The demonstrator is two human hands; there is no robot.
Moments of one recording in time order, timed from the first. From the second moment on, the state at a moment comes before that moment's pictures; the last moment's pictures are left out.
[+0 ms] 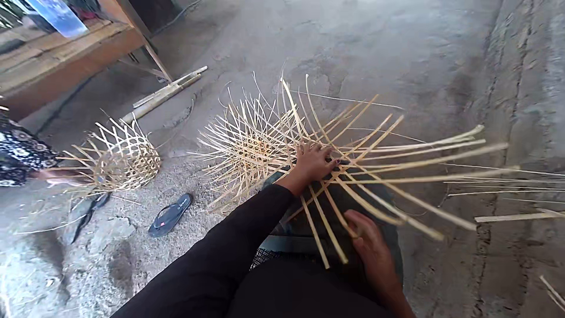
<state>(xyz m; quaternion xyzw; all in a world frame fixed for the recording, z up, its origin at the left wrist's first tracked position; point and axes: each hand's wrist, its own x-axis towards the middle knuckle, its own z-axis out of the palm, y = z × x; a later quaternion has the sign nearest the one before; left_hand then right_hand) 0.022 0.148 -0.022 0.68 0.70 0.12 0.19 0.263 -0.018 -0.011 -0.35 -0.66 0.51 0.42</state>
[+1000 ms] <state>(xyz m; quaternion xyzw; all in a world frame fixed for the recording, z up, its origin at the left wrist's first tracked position) 0.025 0.141 -0.026 0.64 0.73 0.13 0.20 0.181 0.028 -0.002 -0.26 -0.53 0.71 0.39</state>
